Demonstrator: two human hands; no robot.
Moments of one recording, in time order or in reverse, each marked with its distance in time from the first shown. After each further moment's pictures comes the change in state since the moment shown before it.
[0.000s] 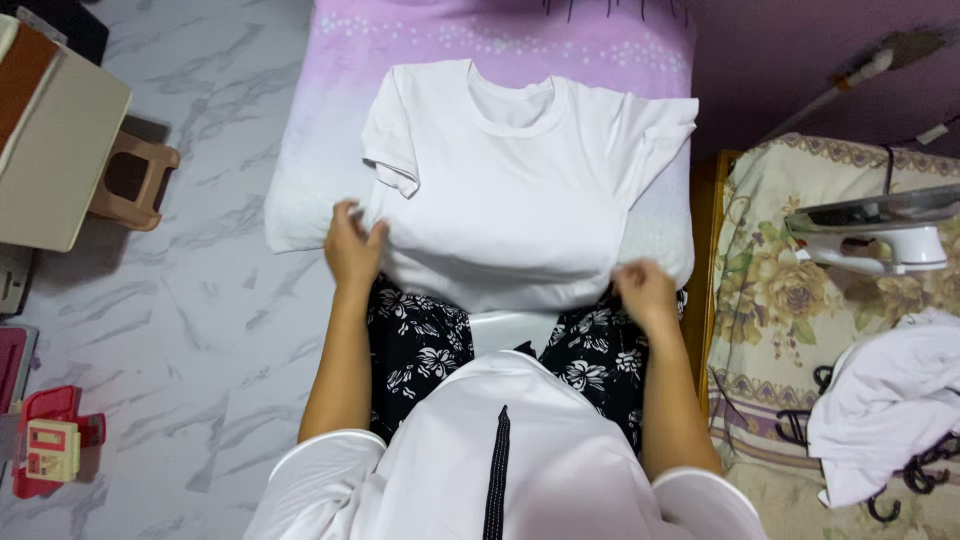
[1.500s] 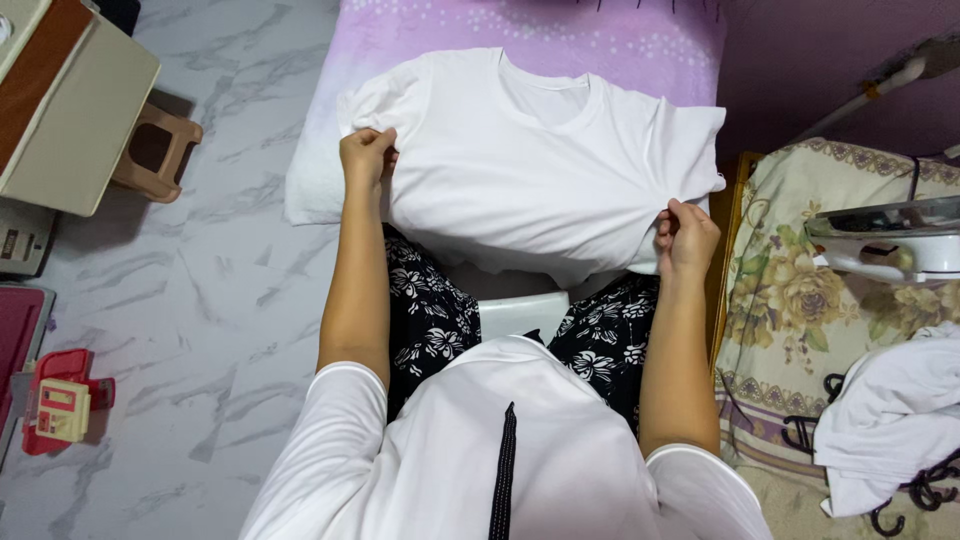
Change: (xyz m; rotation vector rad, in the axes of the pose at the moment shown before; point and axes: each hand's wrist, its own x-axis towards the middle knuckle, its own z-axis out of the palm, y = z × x) left_hand 0.106 0.019 0.020 -0.739 -0.098 -0.542; right_hand 0.054 -0.037 -0.022 1.259 0.181 0.098
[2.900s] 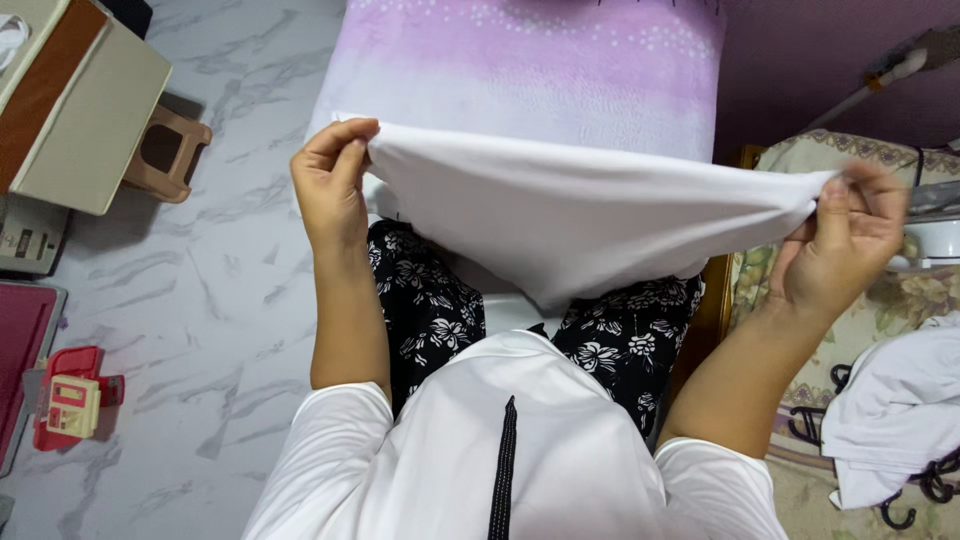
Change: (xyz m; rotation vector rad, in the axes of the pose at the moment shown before) left_hand -0.174 0.110 -0.047 -0.495 -0.221 0.469; right_hand -0.101 -0.145 -0.020 0.080 -0.228 -0.691
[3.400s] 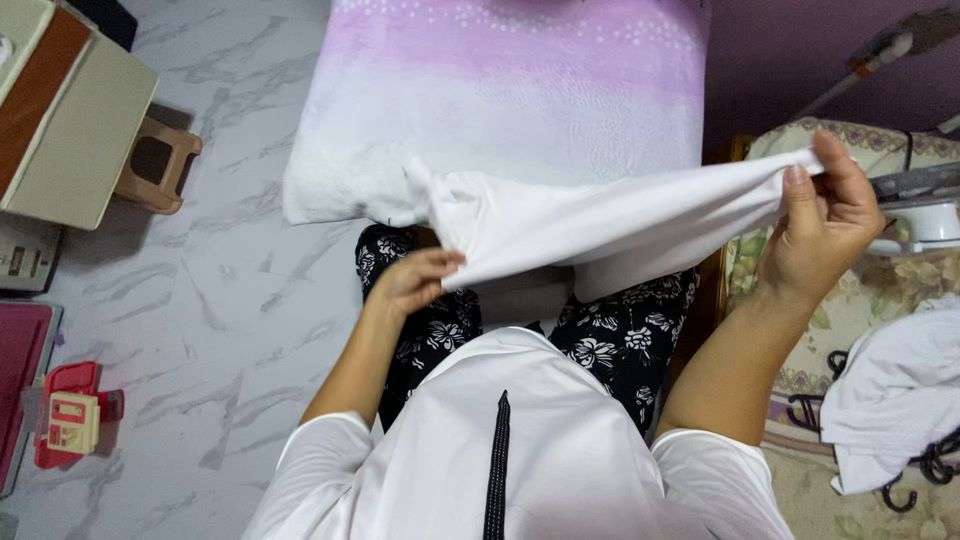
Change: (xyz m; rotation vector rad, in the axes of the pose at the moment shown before) left_hand -0.087 -0.184 -0.082 -0.265 -0.365 -1.065; right_hand 0.004 0.015 -0.009 -0.117 -0.071 -0.095
